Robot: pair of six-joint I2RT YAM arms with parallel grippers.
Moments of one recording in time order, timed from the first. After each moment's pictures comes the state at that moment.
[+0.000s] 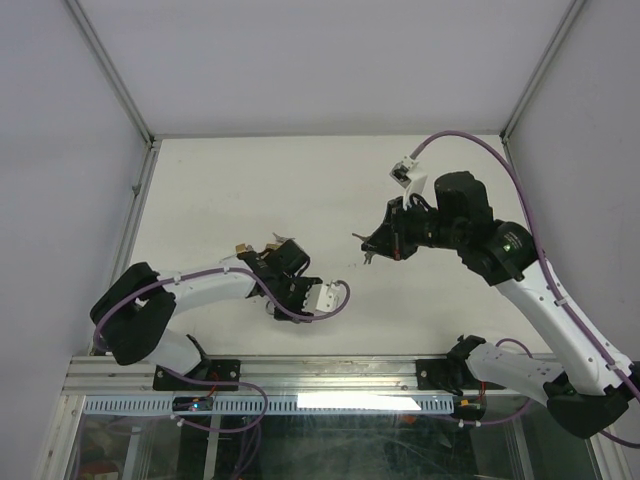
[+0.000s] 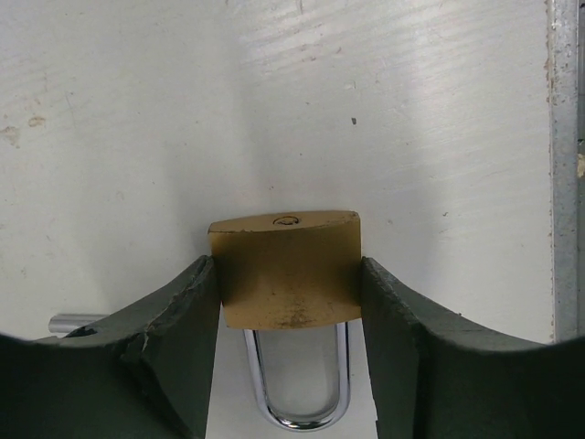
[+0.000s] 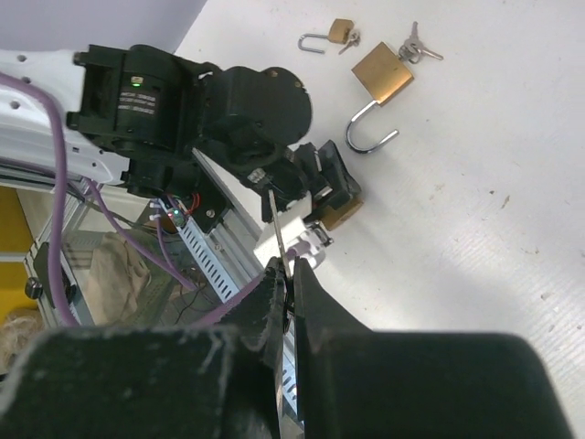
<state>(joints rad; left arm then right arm) -0.86 1.50 0.78 -0.47 0.42 0.89 0.63 1.01 1.26 -0.78 -0.46 0.35</state>
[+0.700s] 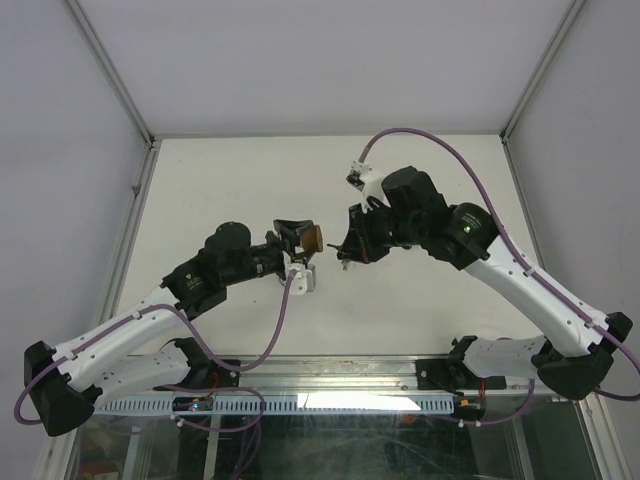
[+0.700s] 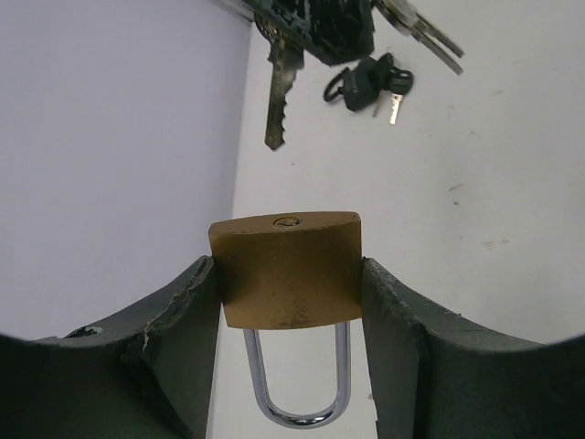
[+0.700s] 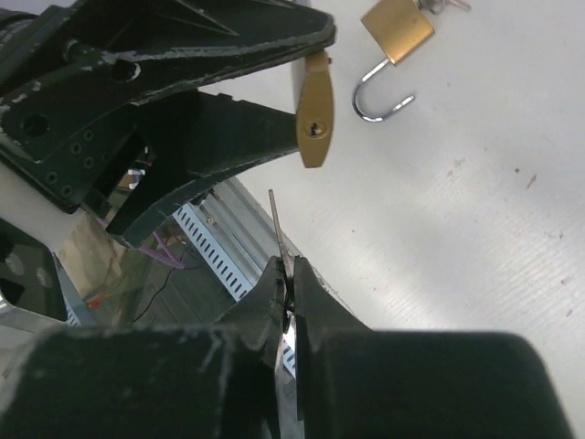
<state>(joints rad) -0.85 0.92 0.76 -0.10 0.28 0.98 0.84 1.21 1.42 -0.91 -0.28 0.38</state>
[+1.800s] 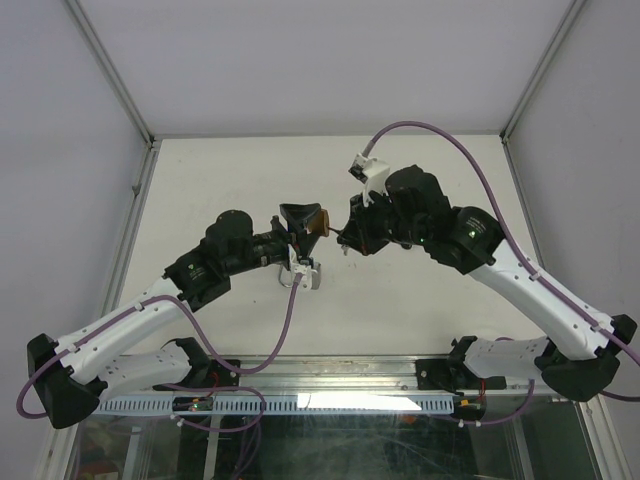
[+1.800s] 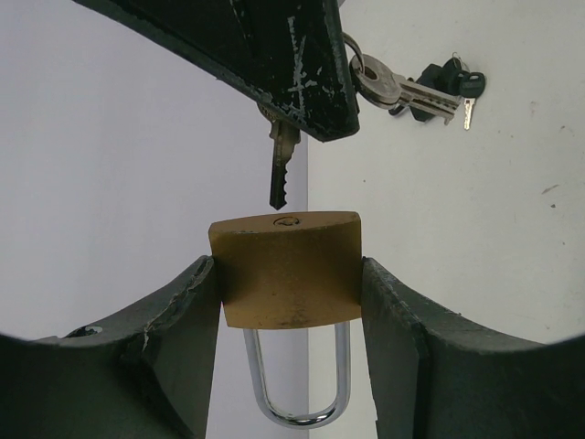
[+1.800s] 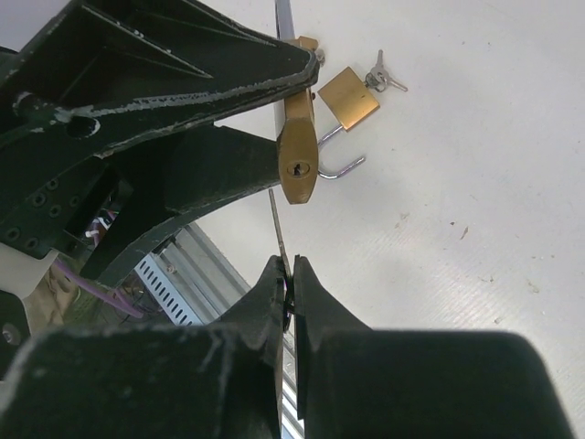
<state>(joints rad) -0.85 0.98 0.88 -0.07 0.29 1.20 0.89 1.19 1.44 -0.81 -0.11 0.31</state>
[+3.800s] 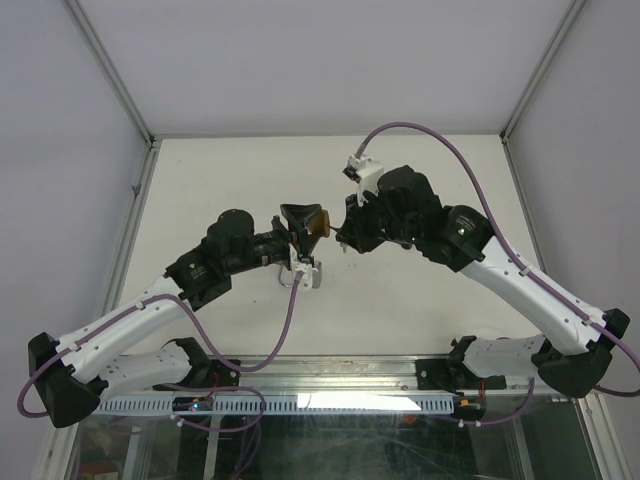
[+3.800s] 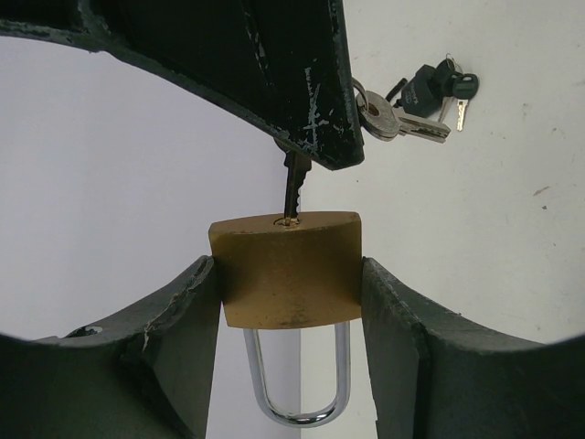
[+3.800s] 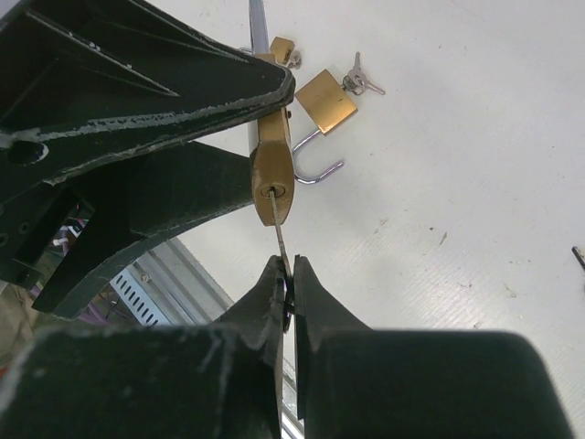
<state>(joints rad) -0.85 0.99 0.88 -0.07 0.29 1.18 0.89 1.22 1.42 -0.78 -0.07 0.28</state>
